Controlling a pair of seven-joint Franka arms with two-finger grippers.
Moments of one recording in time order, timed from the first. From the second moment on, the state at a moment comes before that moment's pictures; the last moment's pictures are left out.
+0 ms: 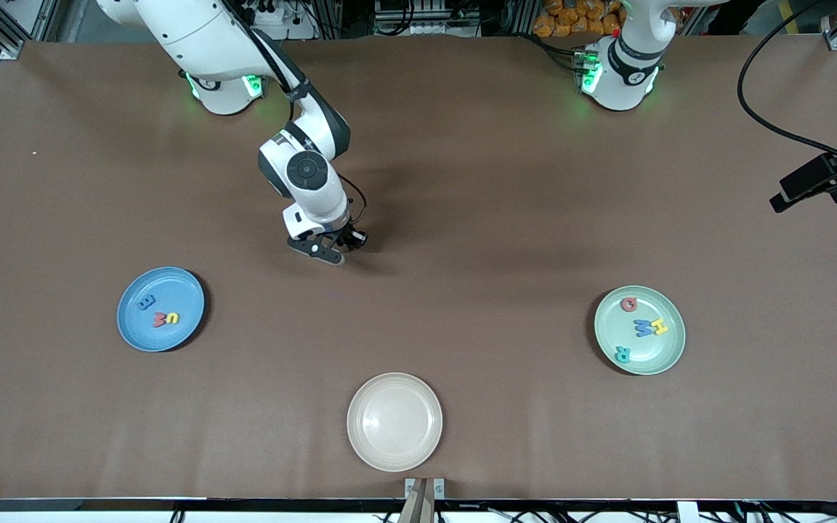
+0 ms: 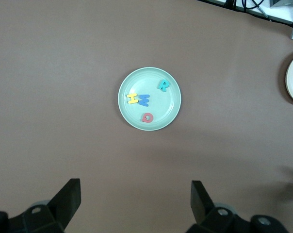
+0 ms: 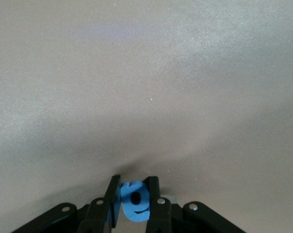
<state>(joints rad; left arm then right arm) -0.04 0.02 0.05 -1.52 -0.10 1.61 -0.19 0.47 0.48 0.16 -2.14 -0.12 2.61 1.11</state>
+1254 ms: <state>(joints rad) 0.00 0.03 0.05 -1.52 -0.10 1.58 -0.19 0.00 0.32 0.14 -2.05 -0.17 2.29 0.45</state>
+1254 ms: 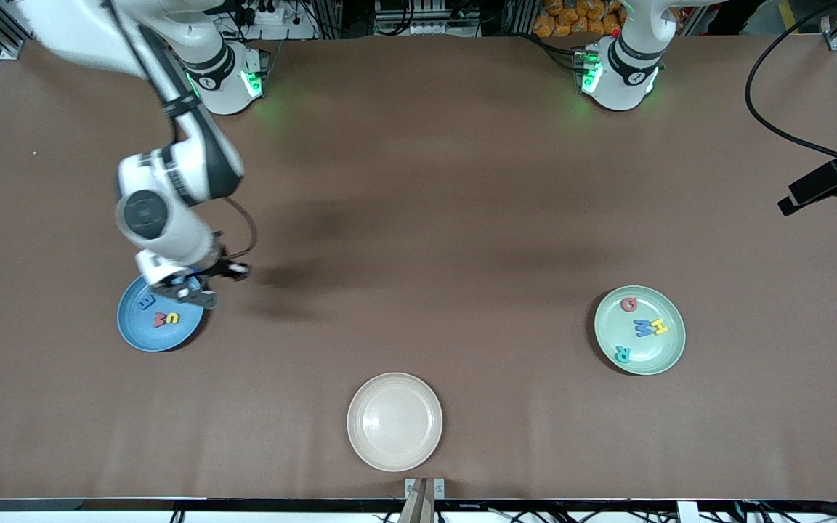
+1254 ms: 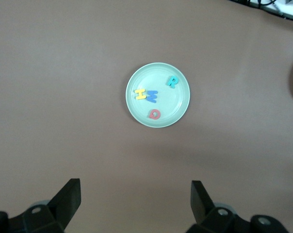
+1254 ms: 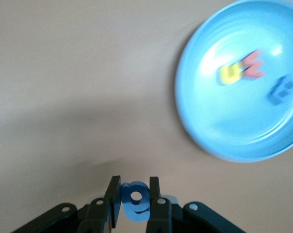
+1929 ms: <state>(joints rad) 0.01 0.03 0.05 -1.52 -0.10 1.55 -0.19 -0.18 0.41 0.14 -2.02 -0.39 2.32 0.38</state>
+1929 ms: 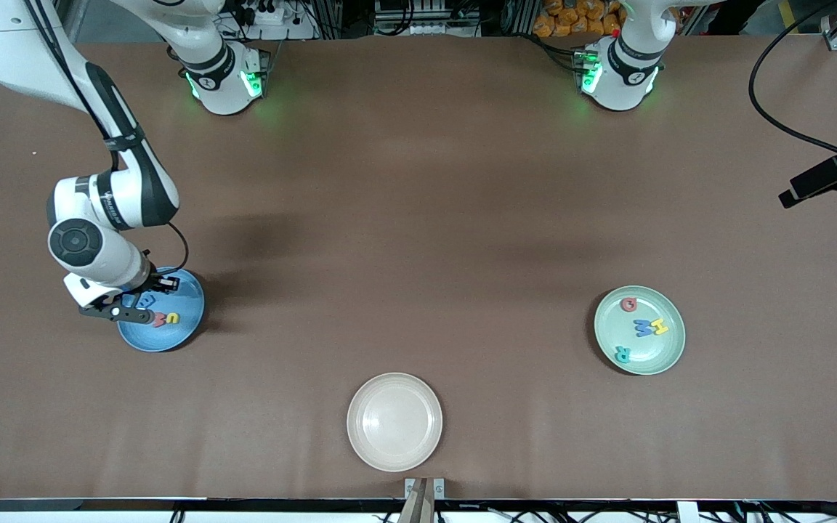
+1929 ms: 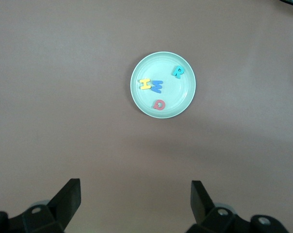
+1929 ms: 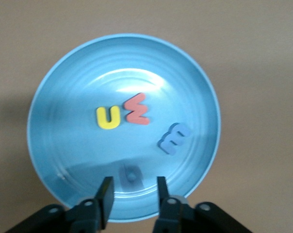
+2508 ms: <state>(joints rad) 0.01 0.03 0.01 -1.52 -0.01 1.55 -0.18 -0.21 0.36 0.18 -2.02 -0.38 2.33 0.38</state>
